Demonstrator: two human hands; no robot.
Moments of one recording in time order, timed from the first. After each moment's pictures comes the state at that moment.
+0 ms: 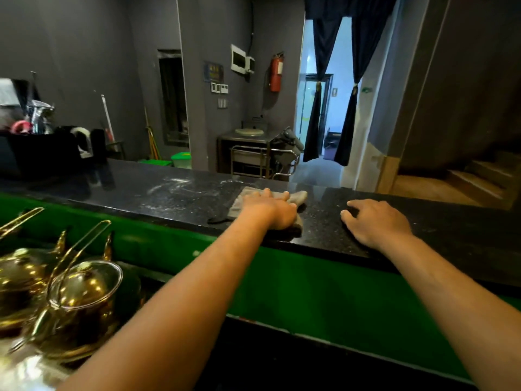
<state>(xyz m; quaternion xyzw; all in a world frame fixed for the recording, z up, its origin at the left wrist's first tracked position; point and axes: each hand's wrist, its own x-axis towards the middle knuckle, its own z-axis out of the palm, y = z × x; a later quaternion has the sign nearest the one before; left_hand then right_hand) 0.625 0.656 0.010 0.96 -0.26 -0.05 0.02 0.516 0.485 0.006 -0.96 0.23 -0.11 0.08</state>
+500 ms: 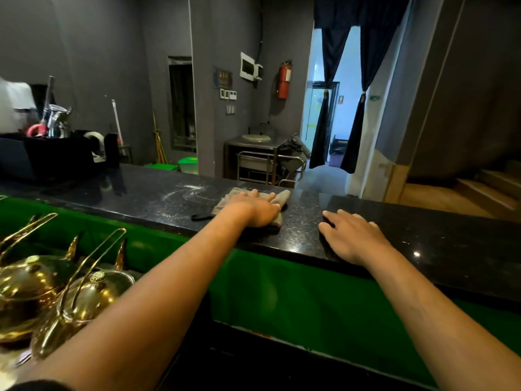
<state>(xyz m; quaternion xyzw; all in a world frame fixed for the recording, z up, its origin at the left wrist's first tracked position) 0.689 0.709 0.006 0.97 -0.25 -0.03 0.01 0.557 0.541 -0.007 -0.98 0.17 -0.04 0.08</state>
